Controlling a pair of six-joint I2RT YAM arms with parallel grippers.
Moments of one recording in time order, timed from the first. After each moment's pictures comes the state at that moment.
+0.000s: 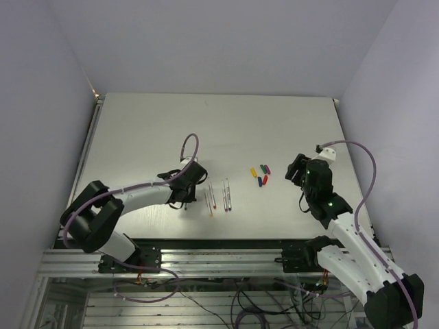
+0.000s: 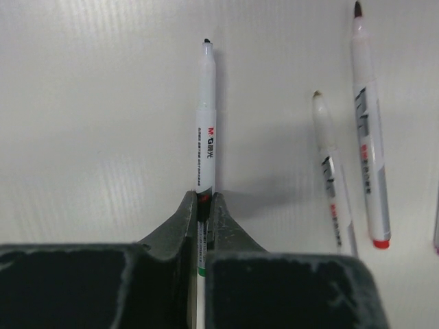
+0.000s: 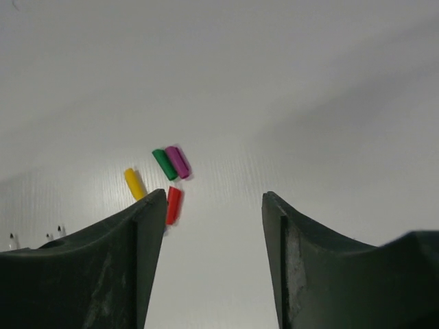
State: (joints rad) left arm -0.76 1.51 0.75 -0.33 -0.33 -0.61; right arm 0.33 0.75 0.50 -0.19 0.40 0.44
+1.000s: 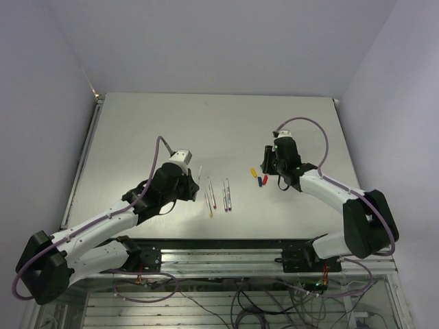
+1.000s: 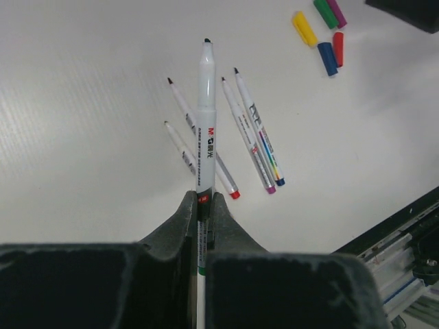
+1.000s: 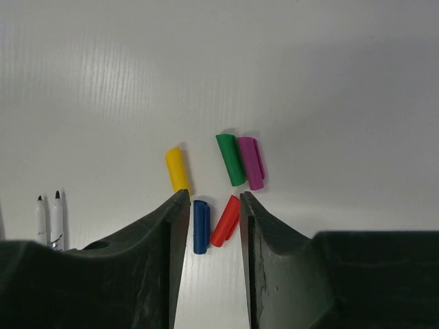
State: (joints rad) left arm -0.75 0.99 0.58 -0.17 -0.12 -0.53; right arm 0.39 1.38 0.74 -0.05 0.14 0.30
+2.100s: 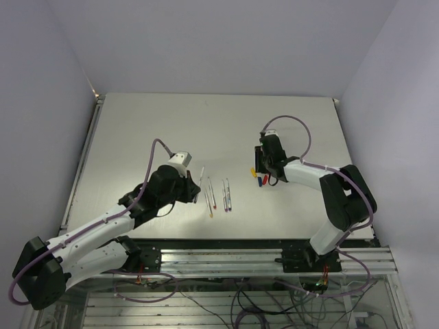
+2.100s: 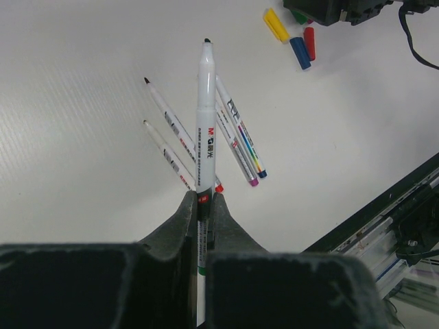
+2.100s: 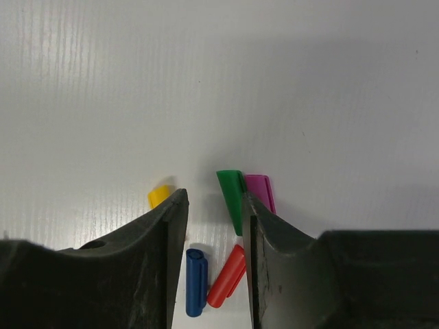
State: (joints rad) left arm -0.75 0.93 0.55 -0.13 -0.04 -0.51; right arm 0.44 1.66 0.86 0.00 0.22 0.25
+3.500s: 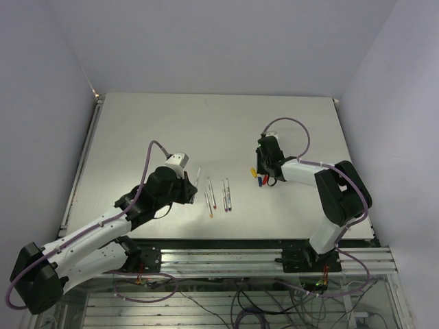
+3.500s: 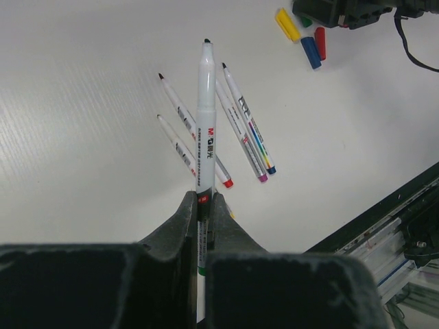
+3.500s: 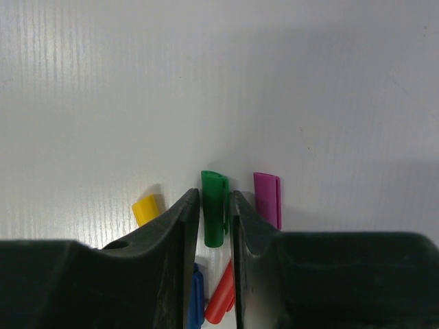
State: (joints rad) left arm -0.75 0.88 0.55 -0.19 -0.07 -0.51; right arm 0.44 1.73 0.87 0.00 0.24 0.30
